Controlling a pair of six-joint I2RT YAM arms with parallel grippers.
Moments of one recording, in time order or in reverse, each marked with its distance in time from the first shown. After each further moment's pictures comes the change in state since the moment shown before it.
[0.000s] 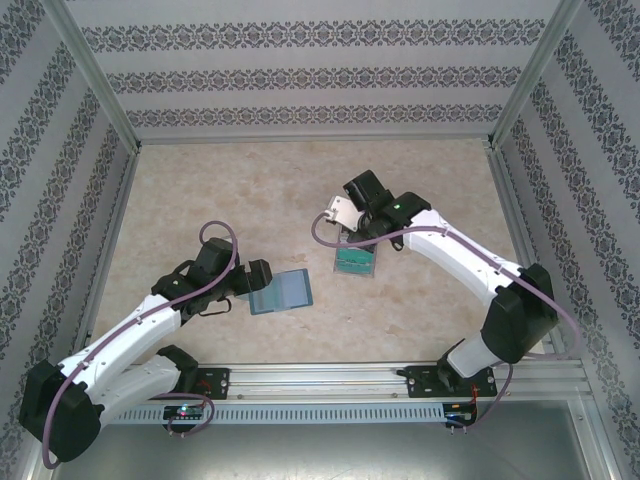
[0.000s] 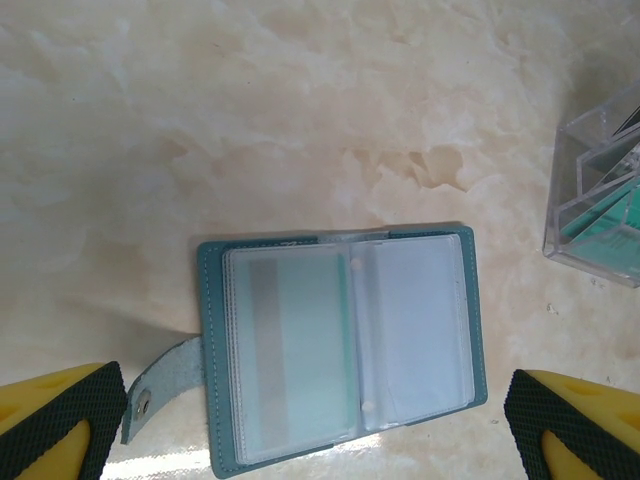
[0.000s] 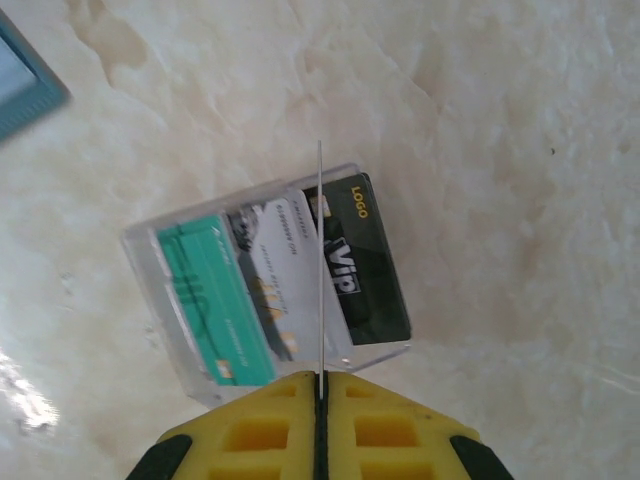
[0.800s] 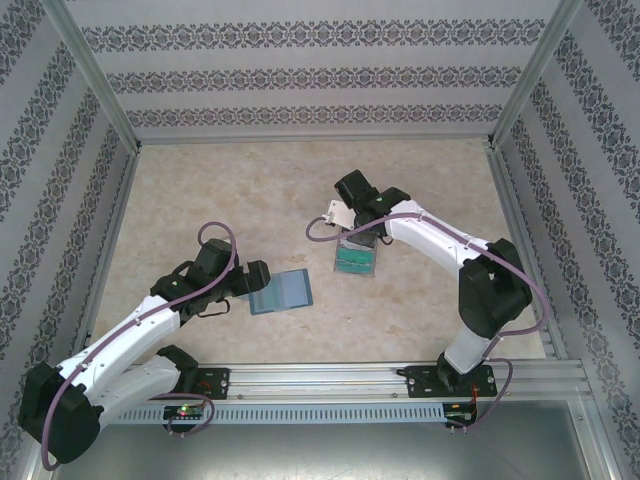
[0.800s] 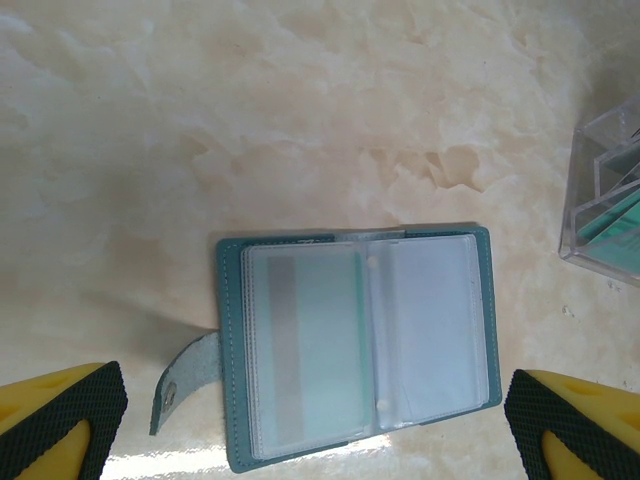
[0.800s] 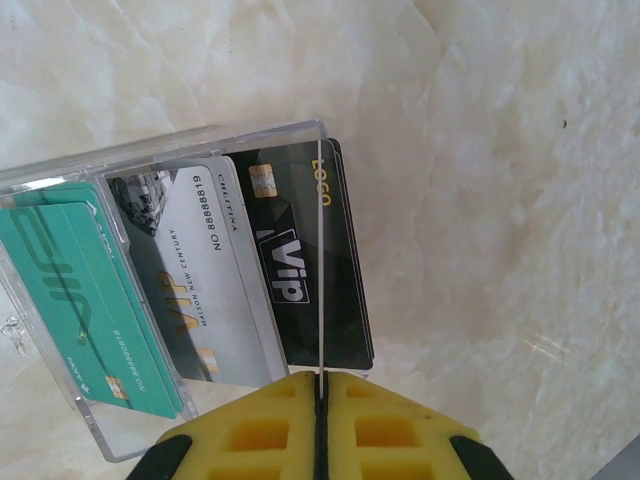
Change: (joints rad) left arm 0.000 -0.011 0.000 -0.024 -0.023 0.000; right arm -0.032 0.167 0.030 0.044 0.104 -0.117
